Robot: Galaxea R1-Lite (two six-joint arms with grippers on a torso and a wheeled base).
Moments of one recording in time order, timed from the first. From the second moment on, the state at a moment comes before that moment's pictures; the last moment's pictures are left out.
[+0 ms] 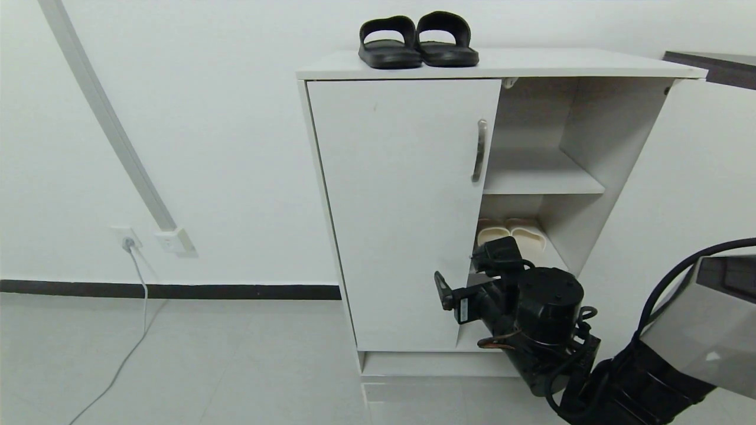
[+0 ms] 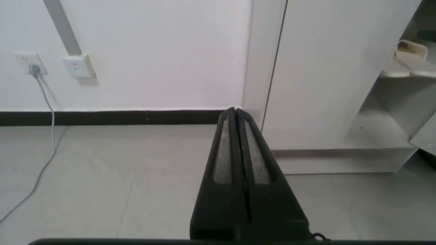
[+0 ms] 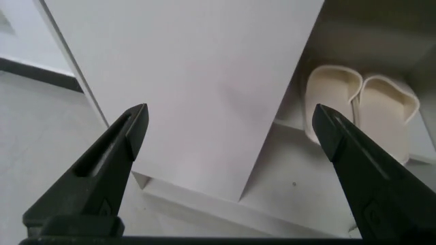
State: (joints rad) left arm 0.00 0.00 0.00 0.00 0.01 0.00; right arm 0.76 2.08 -0.69 -1.36 -0.49 -0.03
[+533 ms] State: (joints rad) left arm 0.00 0.00 0.00 0.00 0.01 0.00; right arm 0.76 2.08 -0.69 -1.35 -0.49 -0.03
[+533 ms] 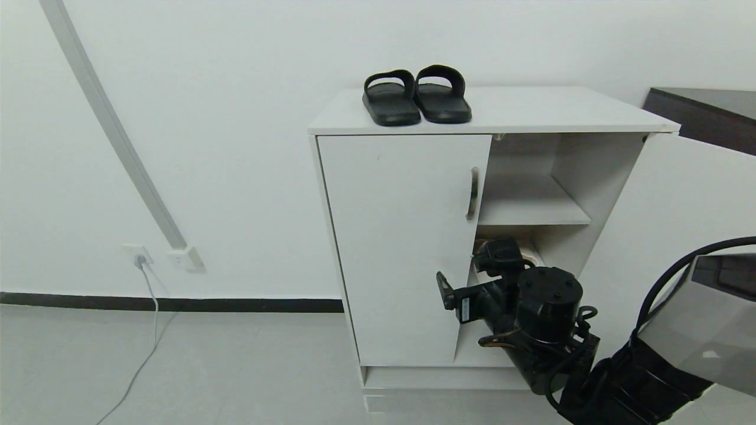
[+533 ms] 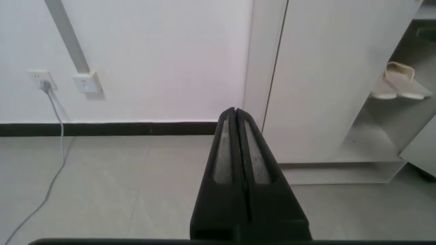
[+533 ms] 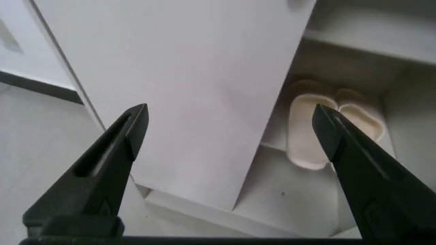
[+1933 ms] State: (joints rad) left arm 0.00 0.00 0.00 0.00 0.01 -0.01; right arm 0.76 2.08 -0.67 -1.35 -0.48 -0.03
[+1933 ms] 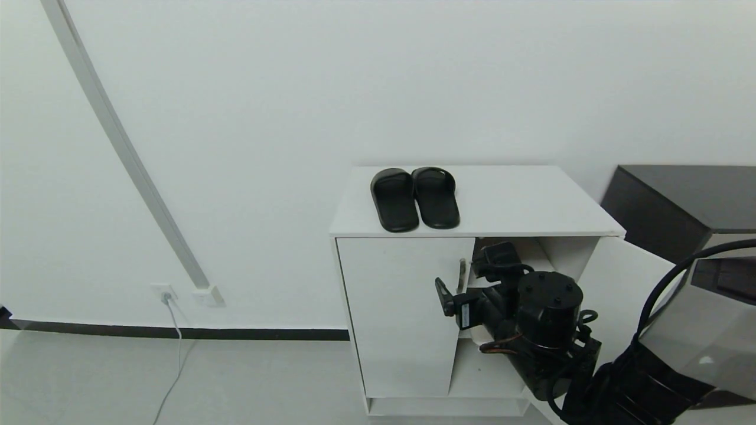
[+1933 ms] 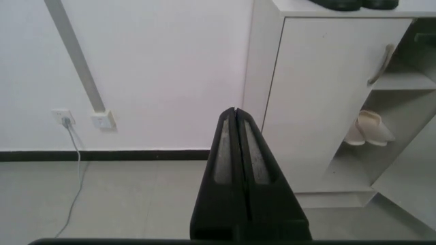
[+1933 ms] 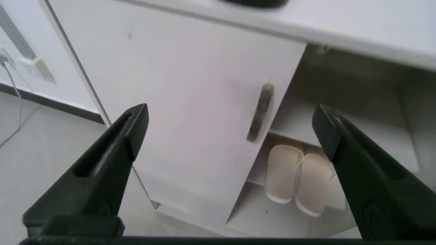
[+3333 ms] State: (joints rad) left arm 0.00 0.00 0.00 0.00 0.01 0.00; right arm 0.83 1.98 -1.15 -0.61 -0.54 0.18
